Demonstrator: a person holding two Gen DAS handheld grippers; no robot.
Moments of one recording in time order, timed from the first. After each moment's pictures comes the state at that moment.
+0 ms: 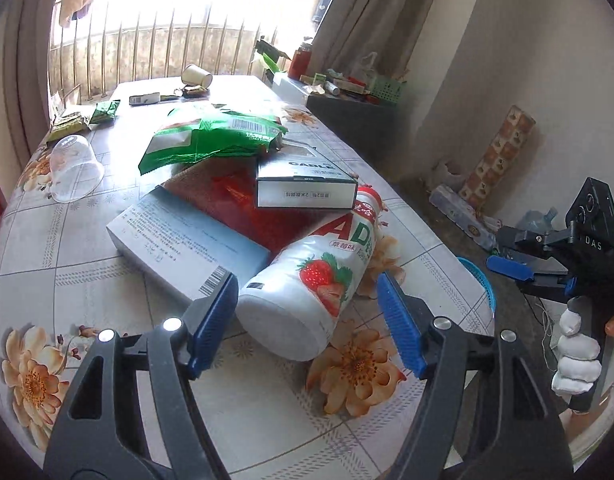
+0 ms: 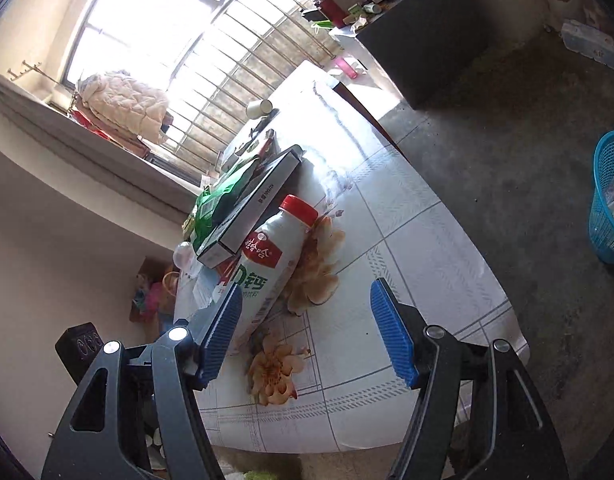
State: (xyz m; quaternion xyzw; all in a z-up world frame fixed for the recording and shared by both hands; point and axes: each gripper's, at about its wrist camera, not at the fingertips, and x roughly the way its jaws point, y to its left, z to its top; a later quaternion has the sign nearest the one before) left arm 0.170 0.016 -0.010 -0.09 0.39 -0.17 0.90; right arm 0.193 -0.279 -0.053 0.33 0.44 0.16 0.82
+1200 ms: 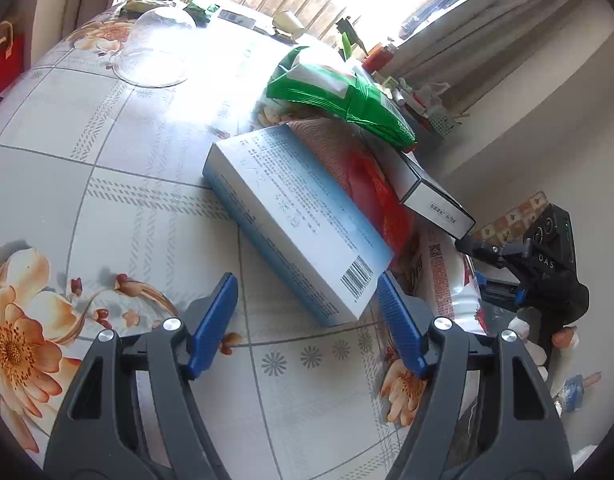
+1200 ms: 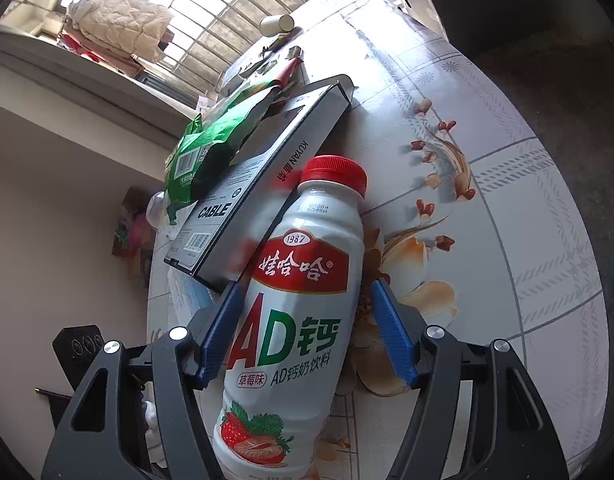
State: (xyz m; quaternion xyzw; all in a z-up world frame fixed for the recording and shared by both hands) left arm 0.193 0.114 -0.072 -0.27 0.44 -0.09 0.85; right arm 0.309 -0.182 -0.084 0.25 0.54 0.21 0.77
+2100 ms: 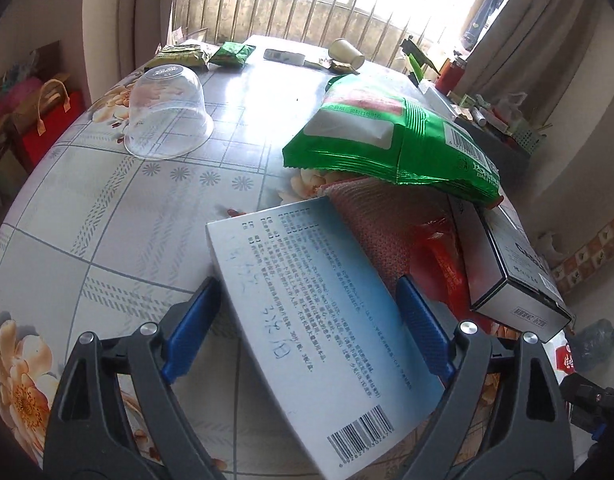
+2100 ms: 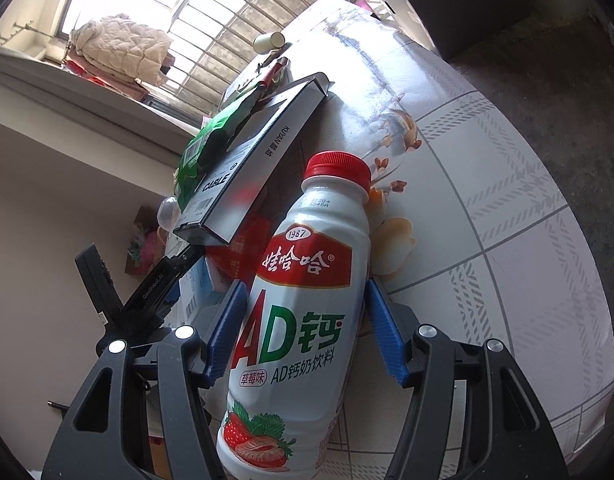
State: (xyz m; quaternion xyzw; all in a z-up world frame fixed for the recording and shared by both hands) left arm 0.257 0.082 -0.066 -0.17 0.42 0.06 0.89; right arm 0.263 -0.207 -0.090 0.29 0.51 0.21 0.78
